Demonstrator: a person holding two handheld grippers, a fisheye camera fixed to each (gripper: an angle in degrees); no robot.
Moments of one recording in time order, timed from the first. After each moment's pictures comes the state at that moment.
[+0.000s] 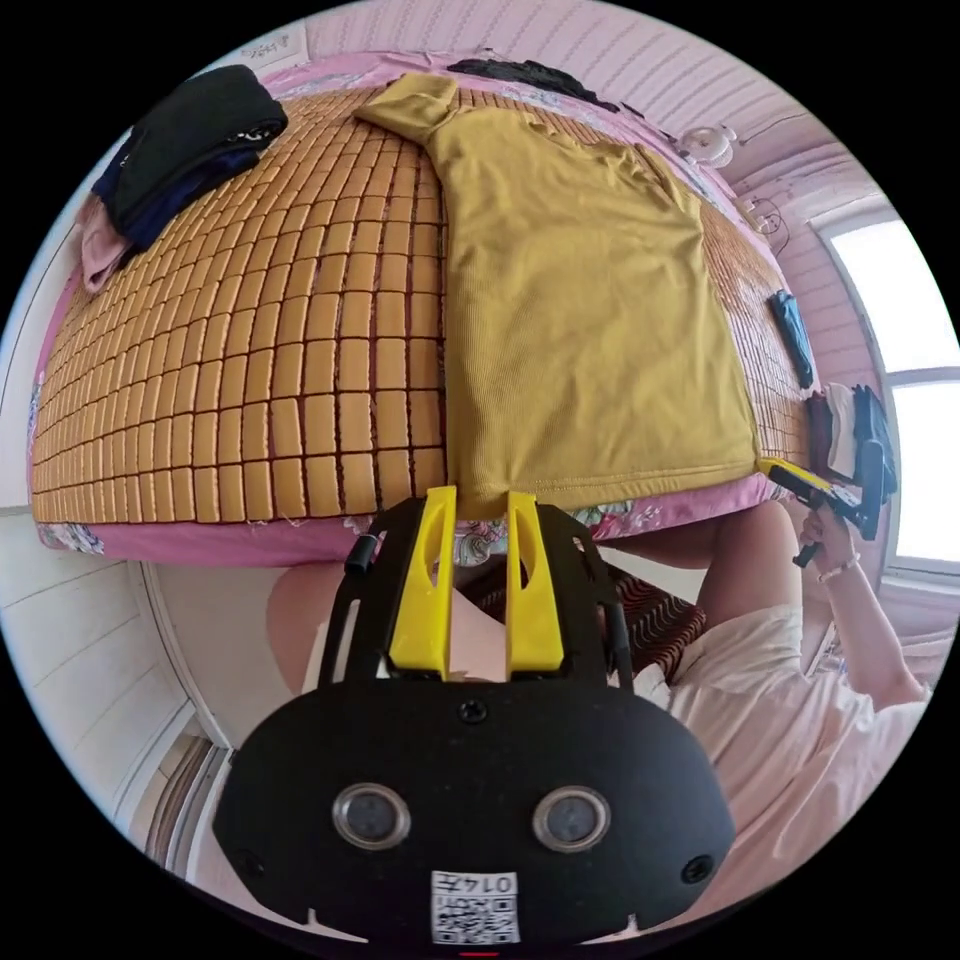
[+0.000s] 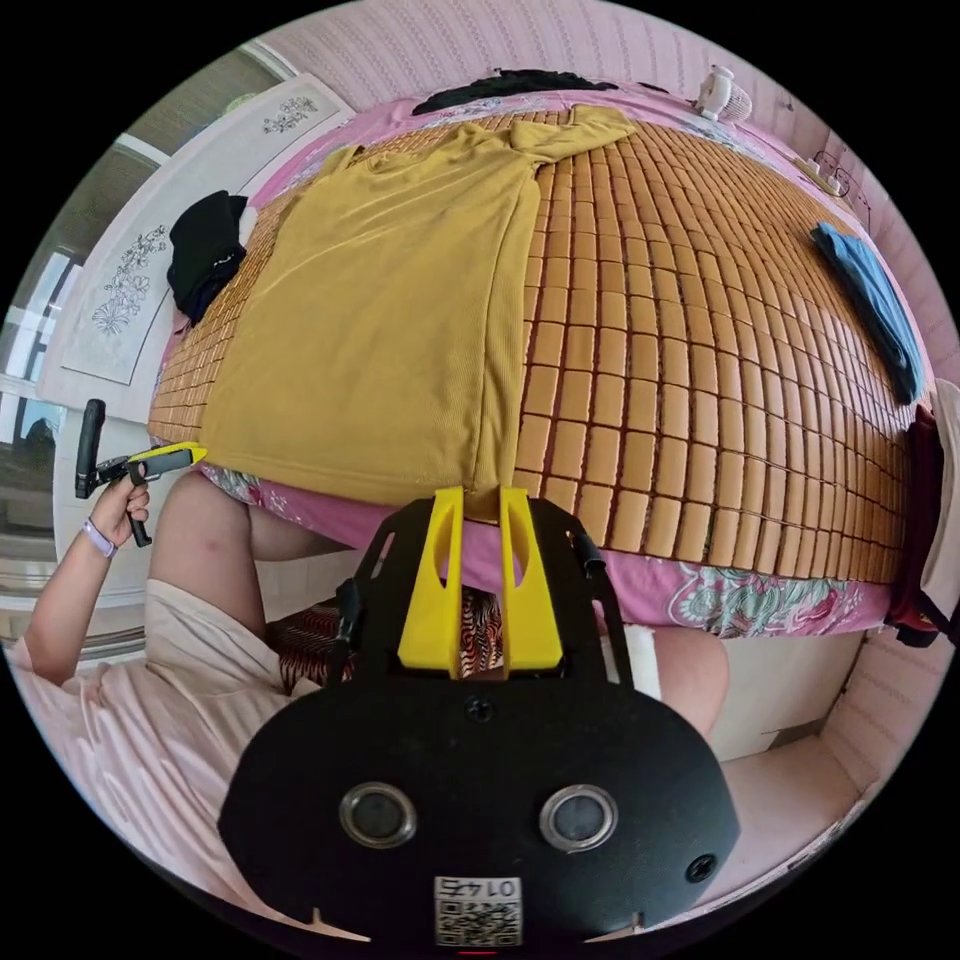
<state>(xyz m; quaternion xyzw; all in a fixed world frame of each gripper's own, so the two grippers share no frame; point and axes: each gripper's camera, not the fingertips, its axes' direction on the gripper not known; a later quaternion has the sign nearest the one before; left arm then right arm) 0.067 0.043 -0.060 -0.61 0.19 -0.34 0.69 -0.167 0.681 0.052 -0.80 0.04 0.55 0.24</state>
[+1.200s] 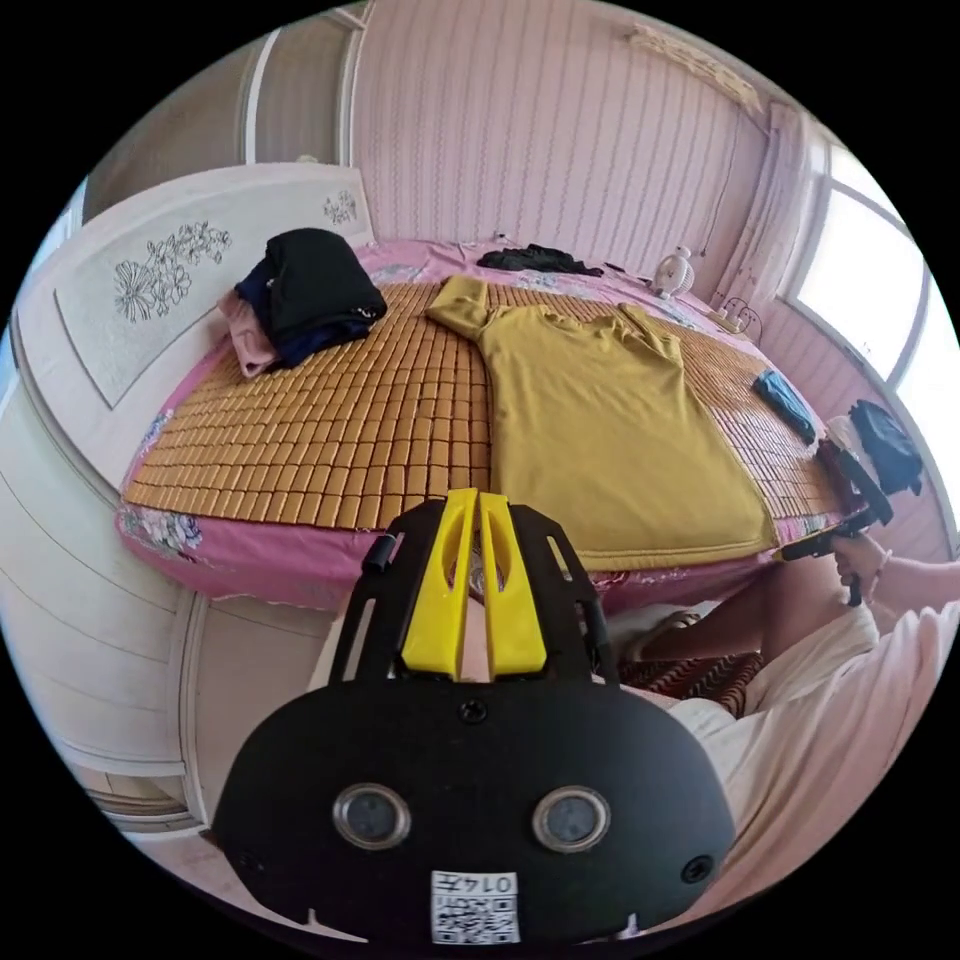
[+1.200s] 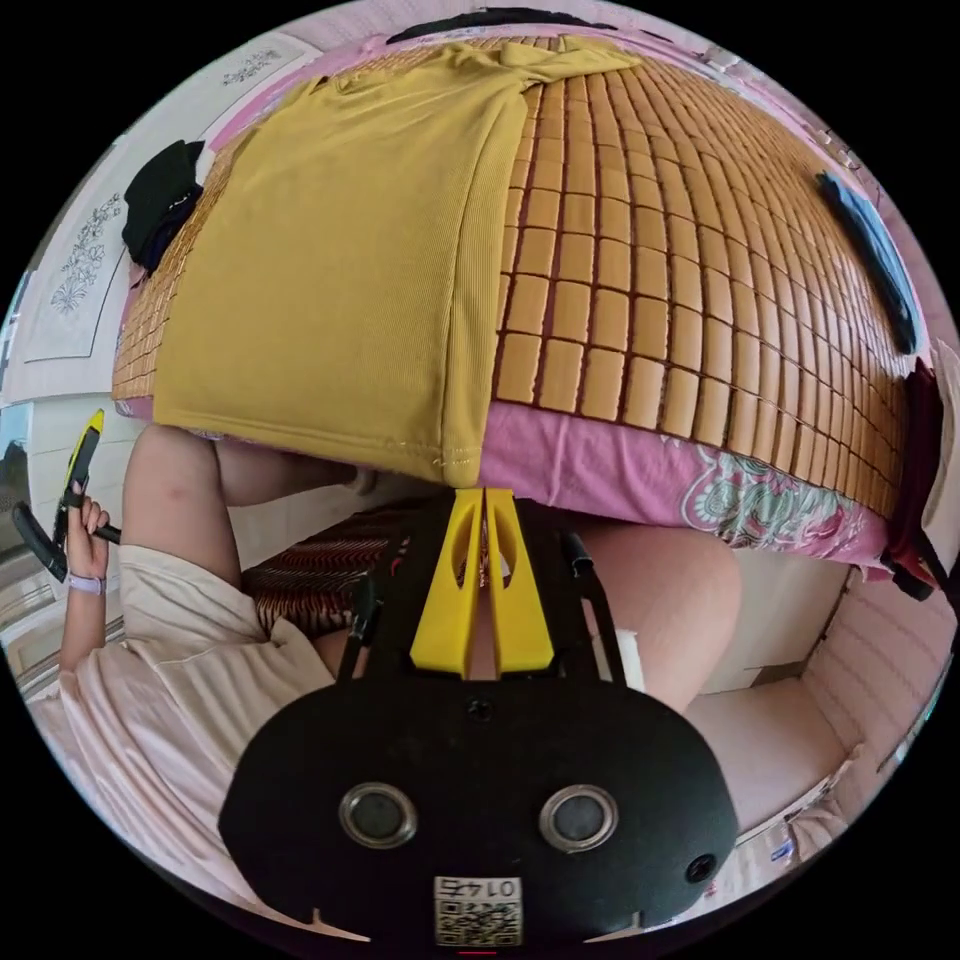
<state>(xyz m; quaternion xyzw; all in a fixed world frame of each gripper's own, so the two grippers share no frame) 0.141 0.060 -0.273 -0.41 0.01 -0.31 0.86 -0.262 0.605 0.016 -0.84 0.04 0.51 0.15</state>
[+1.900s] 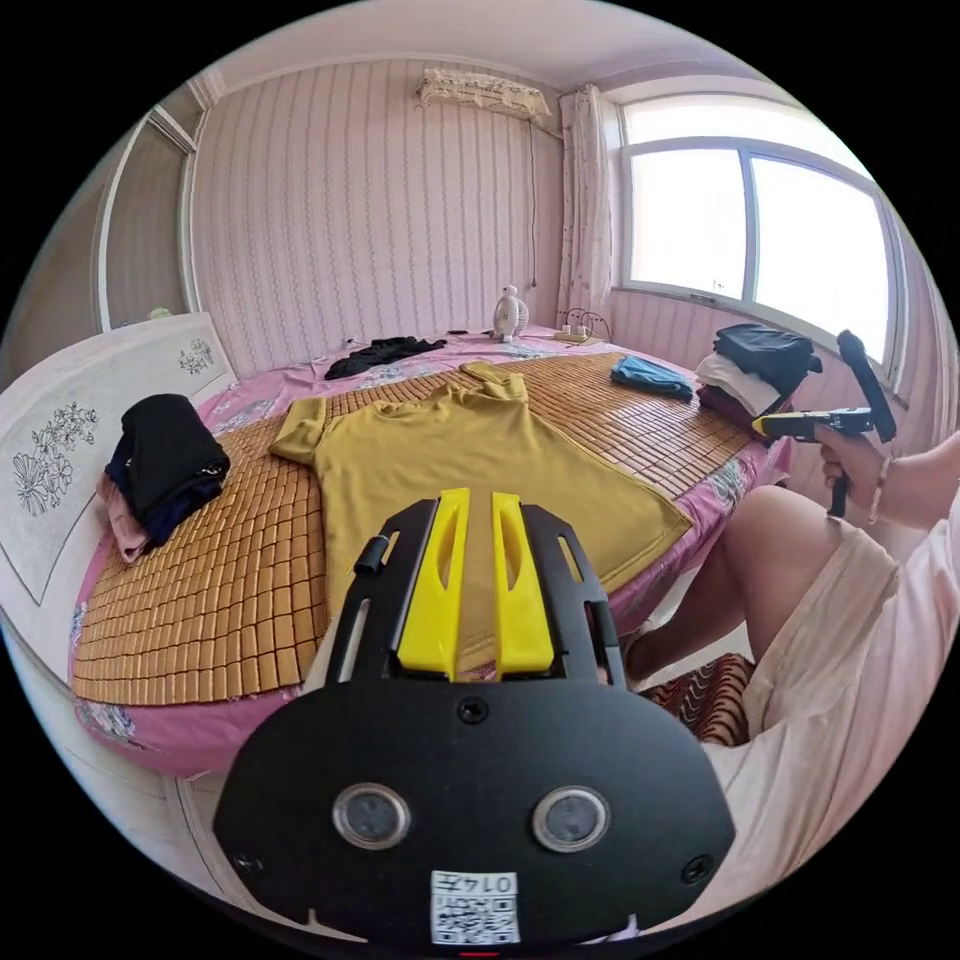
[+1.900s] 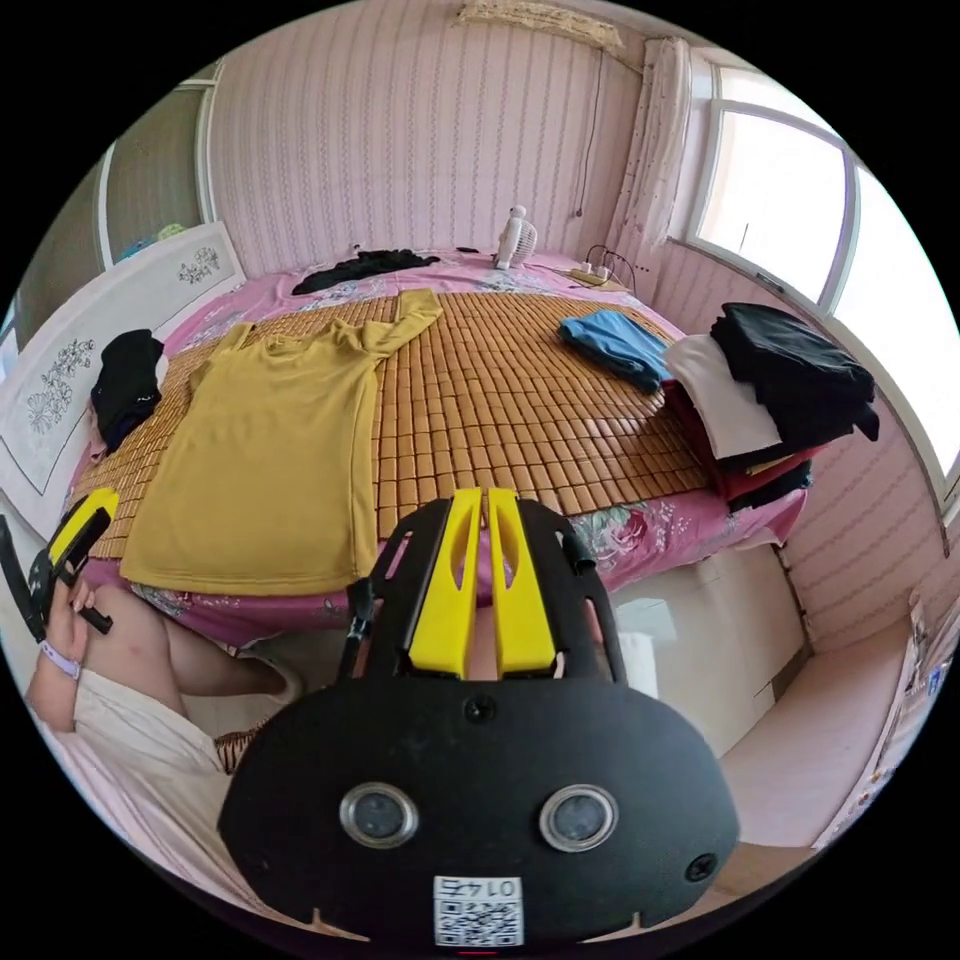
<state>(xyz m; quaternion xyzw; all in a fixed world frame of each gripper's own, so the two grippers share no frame) 0.275 0.035 -0.222 -0.25 0.15 -0.20 0.94 -0.230 0.448 0.015 -0.79 0.33 0.37 0.36</state>
